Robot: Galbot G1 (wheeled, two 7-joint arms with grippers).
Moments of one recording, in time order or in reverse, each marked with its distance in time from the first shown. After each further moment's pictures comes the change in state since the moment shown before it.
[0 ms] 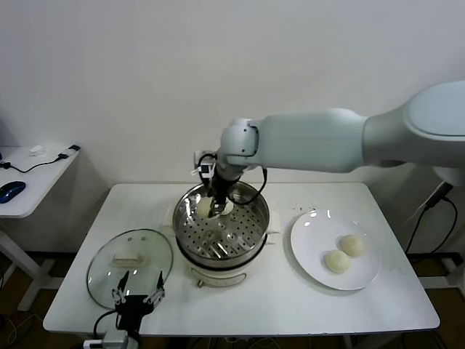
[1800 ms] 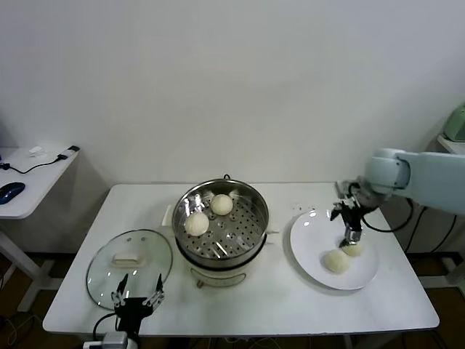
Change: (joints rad) left arm 0.010 -0.012 -0.009 0.003 0.003 0.010 0.001; right arm -0.001 -0.753 -0.191 0.218 -0.522 0.161 -0.189
